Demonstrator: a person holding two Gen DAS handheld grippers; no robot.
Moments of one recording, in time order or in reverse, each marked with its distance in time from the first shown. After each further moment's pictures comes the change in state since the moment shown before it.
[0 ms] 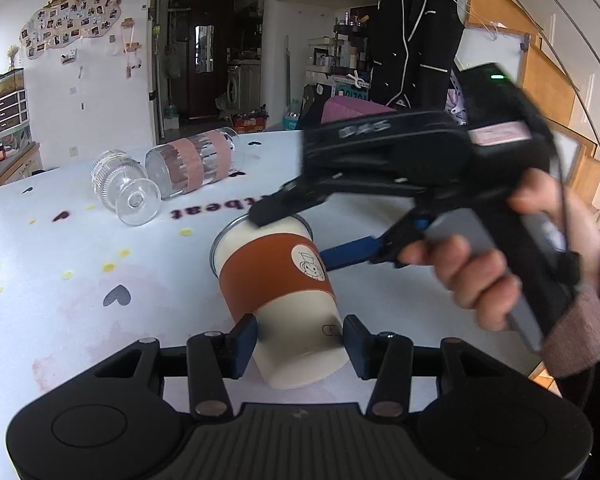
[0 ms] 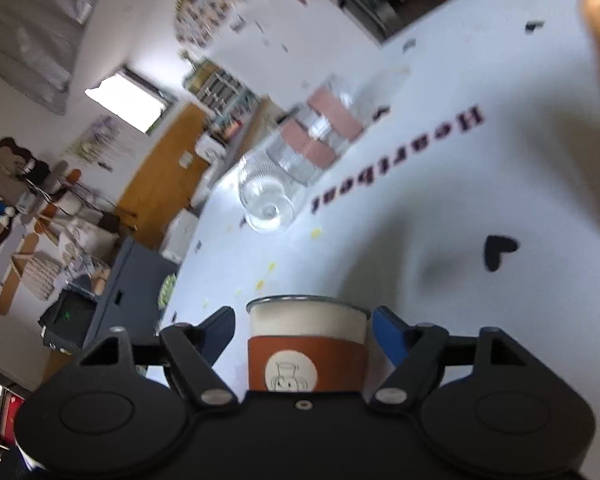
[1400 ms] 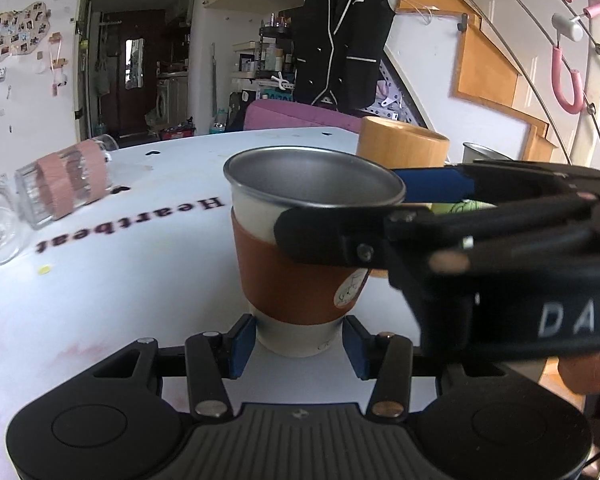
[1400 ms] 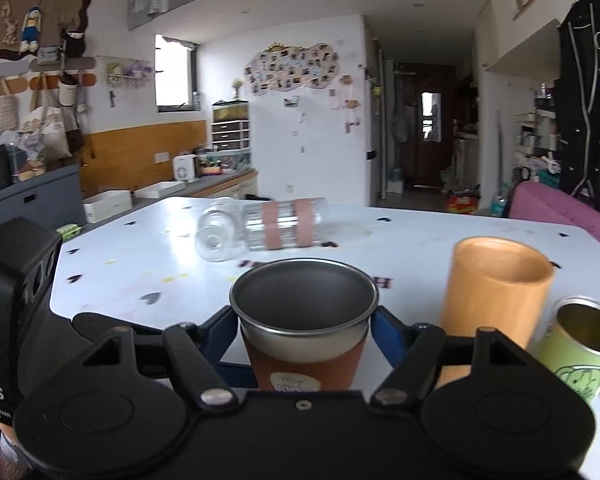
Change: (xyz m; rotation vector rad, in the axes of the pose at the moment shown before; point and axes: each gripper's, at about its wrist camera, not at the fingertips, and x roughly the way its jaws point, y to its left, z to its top) left arm 0.097 -0.058 0.012 0.088 -0.041 -0.196; right arm -0.097 0.016 -0.065 -0.719 -0.382 -0.328
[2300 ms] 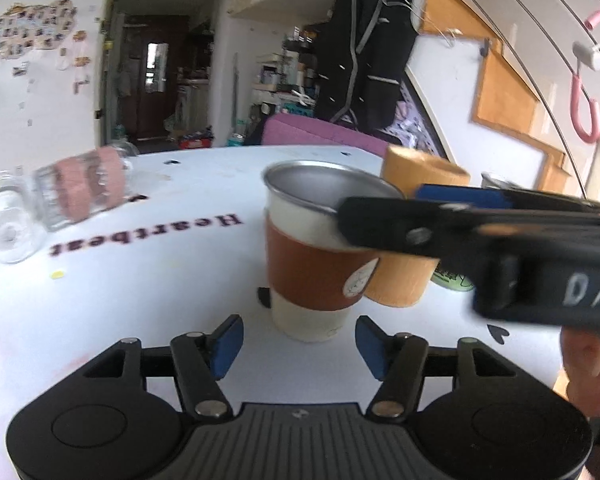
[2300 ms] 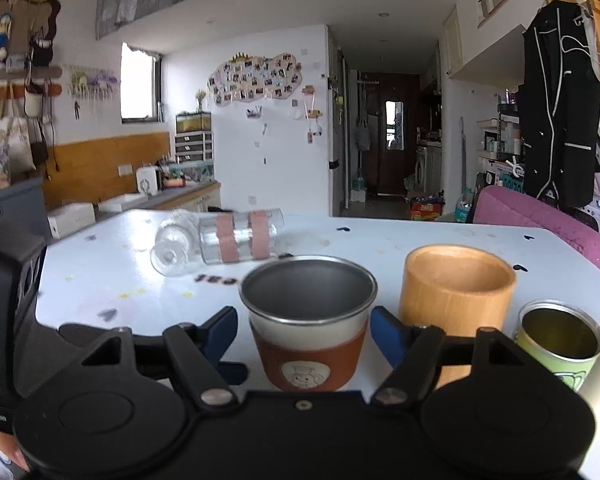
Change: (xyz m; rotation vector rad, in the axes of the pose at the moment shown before) left arm -0.018 0.002 0.005 -0.074 -0.050 0.052; right arm 0.003 -0.009 0.002 0.040 -0.042 -0.097
